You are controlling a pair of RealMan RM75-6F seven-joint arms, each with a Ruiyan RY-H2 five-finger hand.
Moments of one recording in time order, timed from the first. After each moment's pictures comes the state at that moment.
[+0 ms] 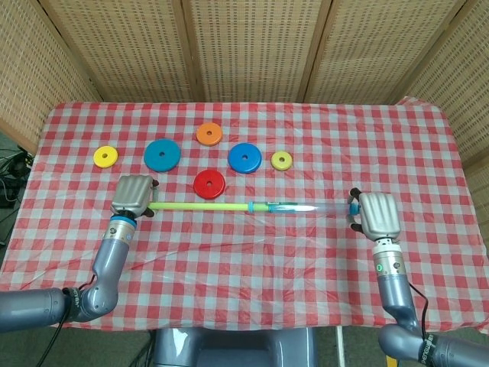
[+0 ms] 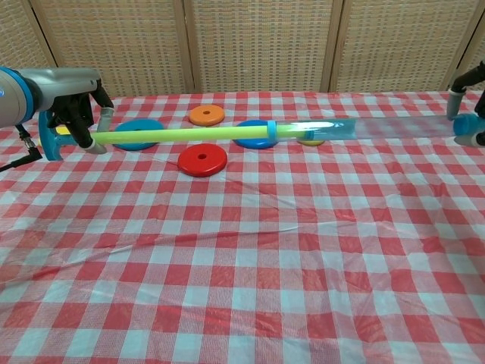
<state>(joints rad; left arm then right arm) -0.92 -1.41 -0.21 -1.71 0.44 1.17 0.74 0.53 -1.37 0.23 -1.69 -0.97 1.30 -0.56</state>
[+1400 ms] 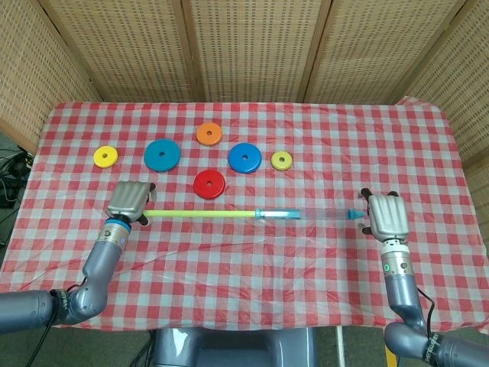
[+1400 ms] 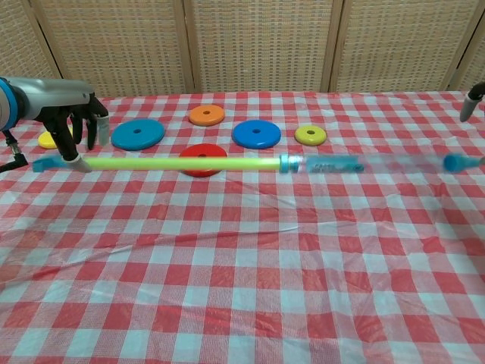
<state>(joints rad) -0.92 -1.33 -0.17 -1.77 0.40 1.08 0.78 0.51 -1.37 0.22 -1.64 -0.93 1.27 -0.57</state>
